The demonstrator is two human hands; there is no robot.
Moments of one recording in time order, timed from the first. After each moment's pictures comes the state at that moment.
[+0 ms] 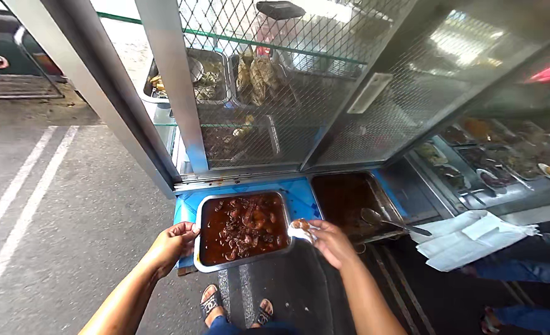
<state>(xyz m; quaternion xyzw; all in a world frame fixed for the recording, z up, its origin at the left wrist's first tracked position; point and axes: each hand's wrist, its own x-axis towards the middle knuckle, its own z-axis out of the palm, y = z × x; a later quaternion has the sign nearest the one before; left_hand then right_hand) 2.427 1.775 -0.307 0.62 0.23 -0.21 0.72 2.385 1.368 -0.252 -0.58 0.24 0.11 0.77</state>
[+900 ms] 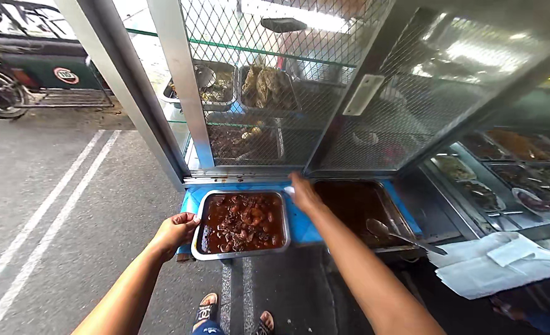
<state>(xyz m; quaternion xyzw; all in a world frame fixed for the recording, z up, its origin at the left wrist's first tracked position) 2.420 1.762 -0.307 0.69 0.25 -0.13 0.66 2.515 1.404 -0.223 -0.97 -0.09 0.11 0.19</state>
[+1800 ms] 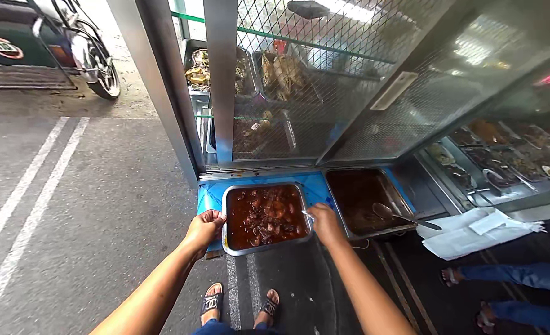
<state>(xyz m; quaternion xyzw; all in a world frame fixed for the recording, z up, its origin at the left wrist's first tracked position) 2.425 1.771 -0.315 0.65 0.21 -0.19 0.71 2.410 1.424 -0.275 -0.98 -0.02 0.01 0.19</state>
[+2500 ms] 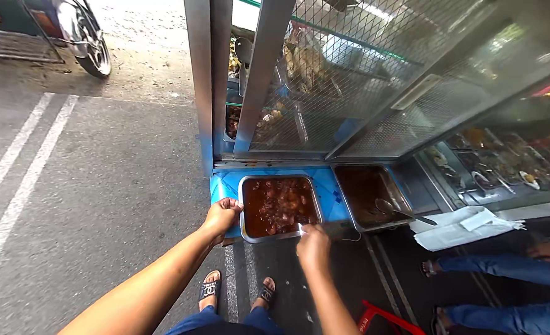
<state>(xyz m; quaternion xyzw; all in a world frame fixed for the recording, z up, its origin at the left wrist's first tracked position) 2.430 1.775 -0.316 0.61 0.21 -0.23 0.73 2.338 1.552 -0.258 -0.96 0.24 0.05 0.14</state>
